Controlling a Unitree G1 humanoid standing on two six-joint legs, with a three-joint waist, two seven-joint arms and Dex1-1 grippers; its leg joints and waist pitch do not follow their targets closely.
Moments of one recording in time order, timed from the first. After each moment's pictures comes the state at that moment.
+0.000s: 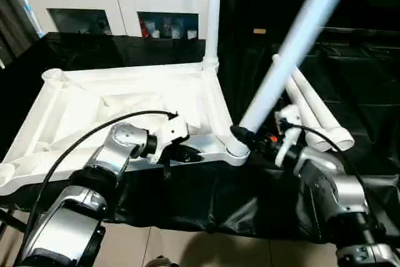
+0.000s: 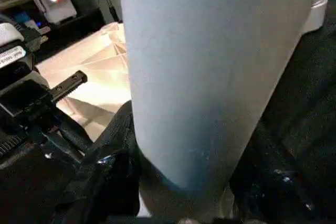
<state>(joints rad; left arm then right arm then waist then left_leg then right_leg) -0.70 0.32 -0.27 0.87 0.05 -0.08 -1.21 -0.34 -0.24 -0.02 0.36 0.39 0.29 0.79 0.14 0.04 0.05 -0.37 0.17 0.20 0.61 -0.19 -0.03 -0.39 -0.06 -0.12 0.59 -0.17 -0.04</state>
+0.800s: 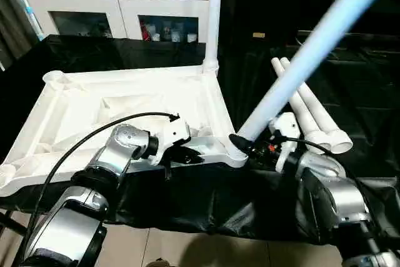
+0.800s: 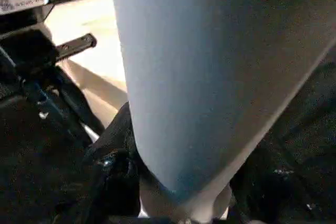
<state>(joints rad) -0.70 0.31 -0.28 0.88 0.07 -0.08 -1.20 -0.32 -0.31 0.10 0.30 0.24 0.17 0.80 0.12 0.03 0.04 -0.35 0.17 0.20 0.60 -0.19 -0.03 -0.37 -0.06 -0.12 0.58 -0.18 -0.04</state>
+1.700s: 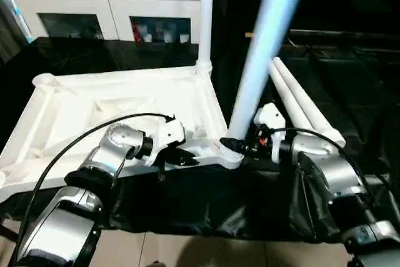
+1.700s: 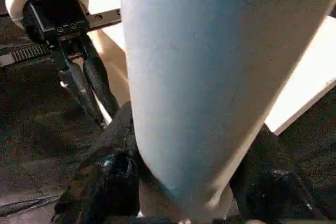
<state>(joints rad) -0.69 0.35 -0.29 0.87 0.07 -0.10 -1.26 -0.50 -0.35 0.20 0.48 0.17 0.15 0.99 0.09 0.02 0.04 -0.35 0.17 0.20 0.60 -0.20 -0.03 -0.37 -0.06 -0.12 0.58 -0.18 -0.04</state>
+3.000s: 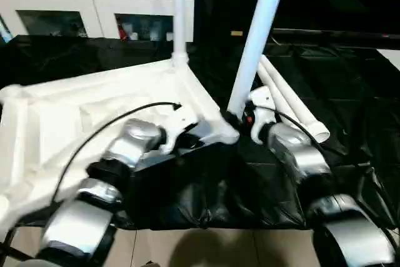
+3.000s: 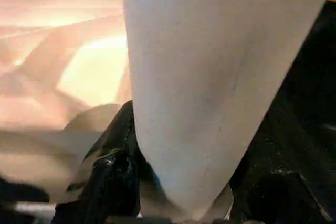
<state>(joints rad) -0.76 0.19 -0.26 0.83 0.15 0.19 -0.86 -0.72 -0.11 0.04 0.89 0.12 0.08 0.41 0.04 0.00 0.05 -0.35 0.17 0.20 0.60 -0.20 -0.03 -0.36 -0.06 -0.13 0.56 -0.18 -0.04</state>
